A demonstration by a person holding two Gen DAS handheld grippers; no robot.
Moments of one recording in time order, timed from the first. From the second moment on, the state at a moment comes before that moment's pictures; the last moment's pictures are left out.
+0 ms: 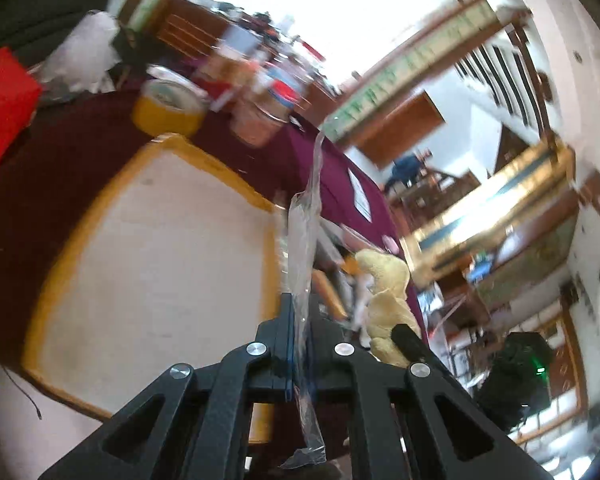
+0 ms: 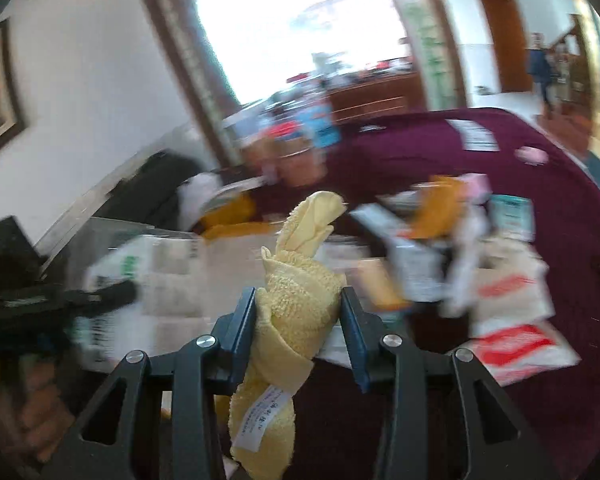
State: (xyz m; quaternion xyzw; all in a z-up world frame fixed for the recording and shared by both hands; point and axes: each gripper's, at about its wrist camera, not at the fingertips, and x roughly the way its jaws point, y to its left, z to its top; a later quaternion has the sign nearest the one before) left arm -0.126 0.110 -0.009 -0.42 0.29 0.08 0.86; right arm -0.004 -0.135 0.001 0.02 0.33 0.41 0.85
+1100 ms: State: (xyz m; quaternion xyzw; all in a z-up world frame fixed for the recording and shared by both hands) left arm -0.130 0.123 -0.056 -0.26 0.41 0.26 0.83; right arm -0.026 0.015 -0.062 -0.07 0.37 0.48 0.79
